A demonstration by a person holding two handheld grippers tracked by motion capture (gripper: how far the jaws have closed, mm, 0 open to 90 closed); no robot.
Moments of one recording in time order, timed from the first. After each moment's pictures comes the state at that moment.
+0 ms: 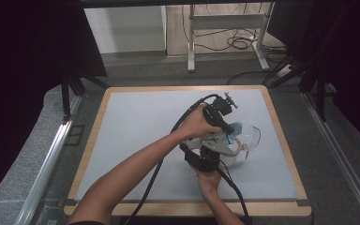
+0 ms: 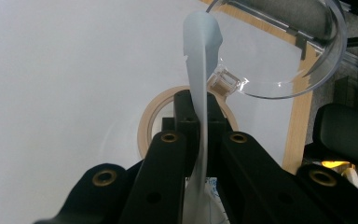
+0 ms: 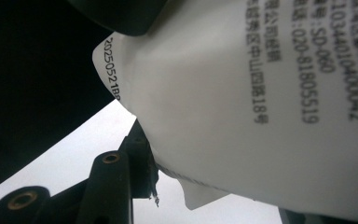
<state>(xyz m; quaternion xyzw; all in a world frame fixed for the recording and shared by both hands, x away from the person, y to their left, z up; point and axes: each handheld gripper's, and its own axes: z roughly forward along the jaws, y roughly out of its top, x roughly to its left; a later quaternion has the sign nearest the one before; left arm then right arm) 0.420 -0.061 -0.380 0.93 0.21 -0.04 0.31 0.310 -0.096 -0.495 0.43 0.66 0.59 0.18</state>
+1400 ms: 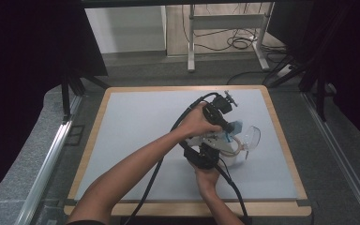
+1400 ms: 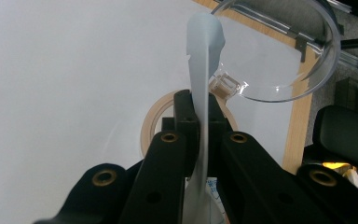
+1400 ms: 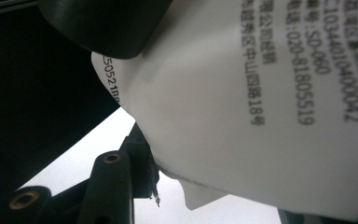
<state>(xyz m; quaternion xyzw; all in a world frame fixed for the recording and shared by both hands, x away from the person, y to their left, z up) 0.420 -0.061 -0.376 0.92 0.21 -0.04 0.32 0.315 -0.092 -0.490 0.44 0.65 0.60 0.18</state>
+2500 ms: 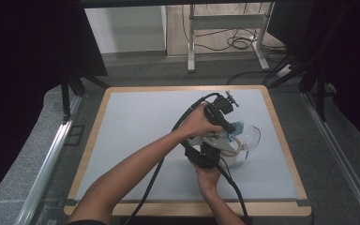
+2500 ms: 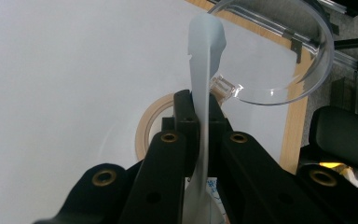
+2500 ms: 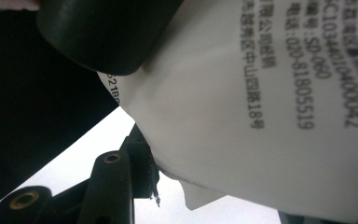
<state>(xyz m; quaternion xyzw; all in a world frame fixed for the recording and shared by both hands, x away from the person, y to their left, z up) 0.420 -0.064 -0.376 0.92 0.20 -0.04 0.32 0.316 -0.094 -0.487 0.44 0.65 0.60 0.19</state>
